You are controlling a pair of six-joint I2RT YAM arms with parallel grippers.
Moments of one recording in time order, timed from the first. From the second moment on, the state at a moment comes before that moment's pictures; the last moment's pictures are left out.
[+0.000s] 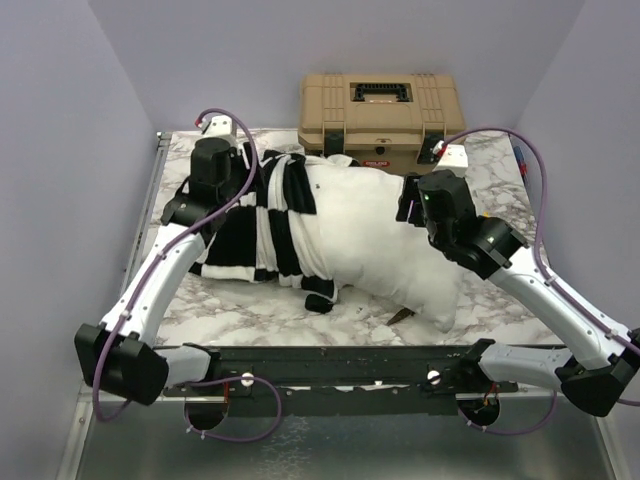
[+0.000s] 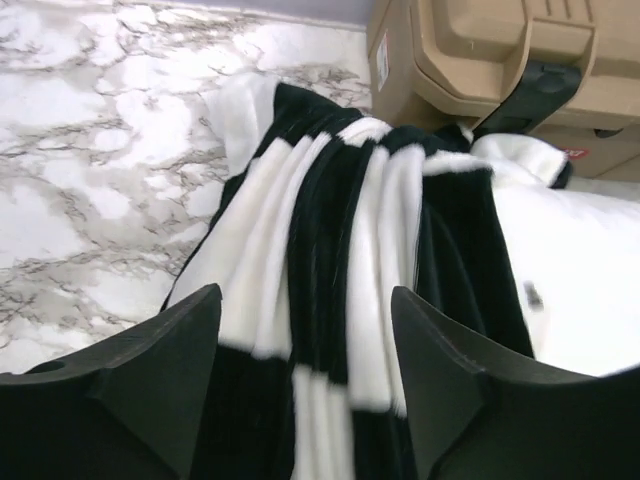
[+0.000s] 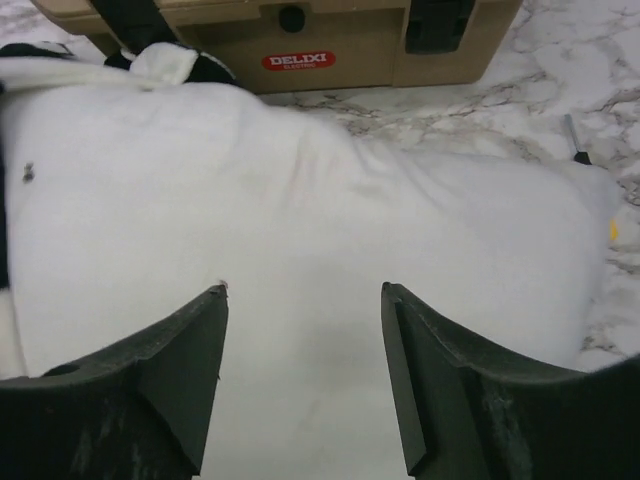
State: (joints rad) left arm -0.29 1.30 1.23 -0.36 -0.15 -0.29; right arm 0.72 1.15 1.23 -0.60 0.63 0.43
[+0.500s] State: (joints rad) left arm -0.29 0.98 0.98 -0.41 -0.07 -0.33; right arm 0.80 1.18 1.25 -0.70 0.42 0.26
